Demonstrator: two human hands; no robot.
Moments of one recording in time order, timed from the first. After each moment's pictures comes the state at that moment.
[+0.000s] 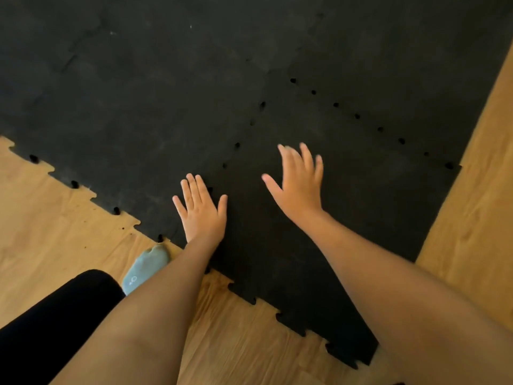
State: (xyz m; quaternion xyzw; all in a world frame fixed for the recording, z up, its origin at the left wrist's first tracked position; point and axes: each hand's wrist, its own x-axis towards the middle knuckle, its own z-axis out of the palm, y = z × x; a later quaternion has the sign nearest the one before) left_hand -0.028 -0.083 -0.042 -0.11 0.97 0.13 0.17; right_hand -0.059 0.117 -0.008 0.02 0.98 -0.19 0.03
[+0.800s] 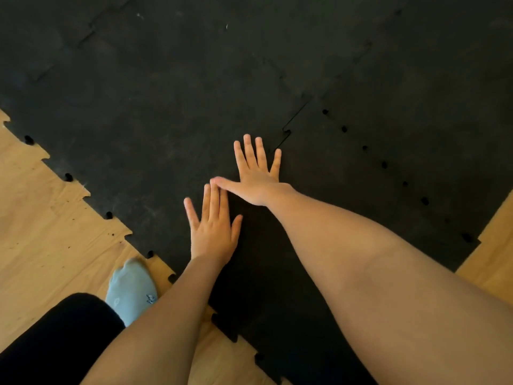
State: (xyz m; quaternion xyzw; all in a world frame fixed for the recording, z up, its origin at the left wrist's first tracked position) left_hand -0.051 -0.063 -0.051 -0.06 0.98 0.07 0.16; right_hand -0.182 0.041 -0.045 -0.17 0.93 -0.10 0.31
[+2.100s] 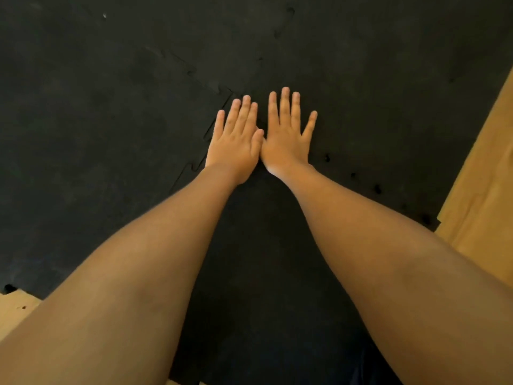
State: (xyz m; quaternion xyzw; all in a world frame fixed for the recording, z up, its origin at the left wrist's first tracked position) left_hand -0.262 0.092 -0.051 0.17 0.96 0.10 0.18; right_hand -0.260 0.212 -0.077 0.06 0.99 -0.02 0.12
